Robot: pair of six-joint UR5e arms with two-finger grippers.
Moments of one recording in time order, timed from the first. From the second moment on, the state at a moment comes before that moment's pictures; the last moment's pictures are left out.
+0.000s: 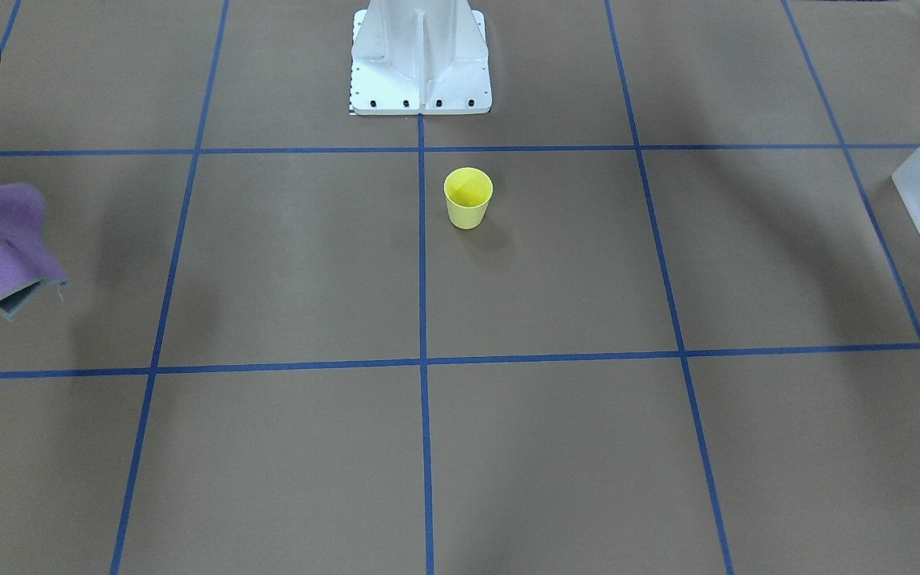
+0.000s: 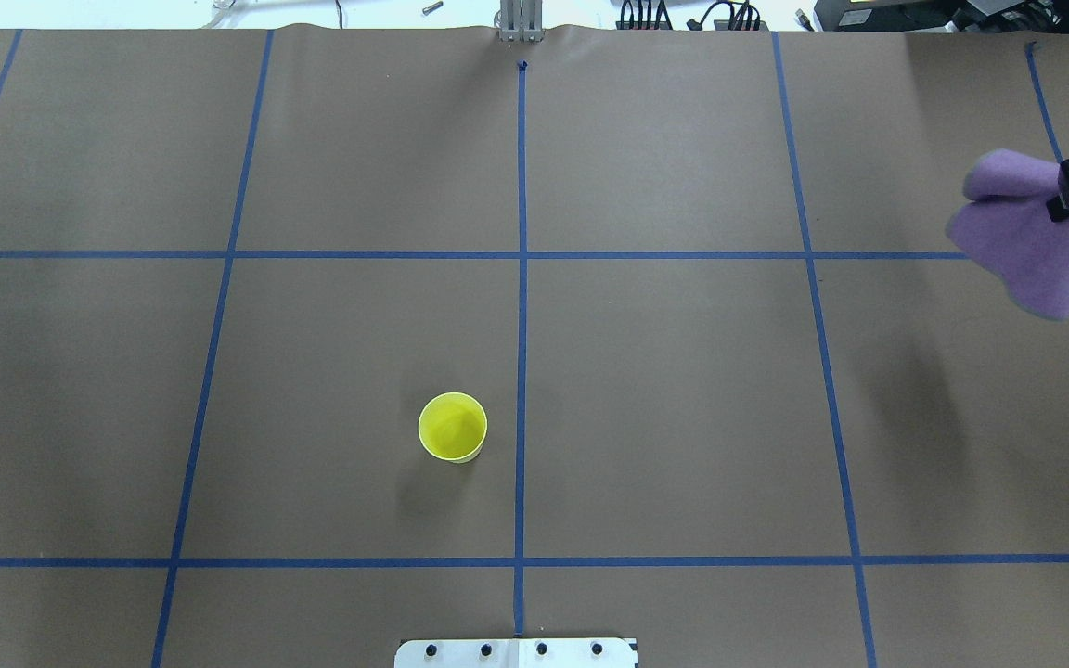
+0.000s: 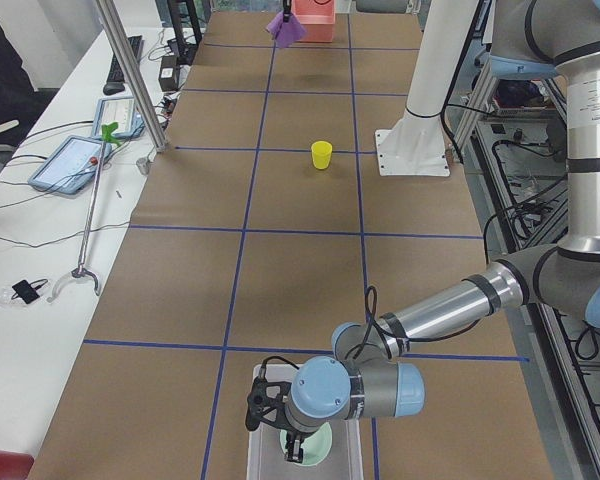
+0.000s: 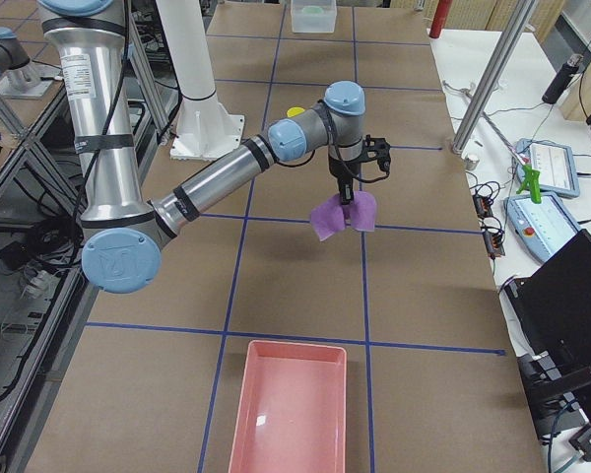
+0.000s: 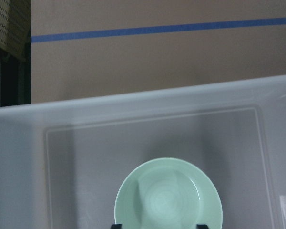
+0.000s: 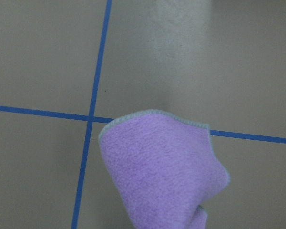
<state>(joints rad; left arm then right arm) -1.78 -1.42 -1.40 -1.99 -2.34 0.19 1.26 -1.47 2.07 -1.73 2.24 0.43</state>
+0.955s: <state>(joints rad) -1.32 -1.67 -1.96 -1.73 -2.44 -0.91 1.49 -1.58 2.01 -1.73 2.24 0.18</state>
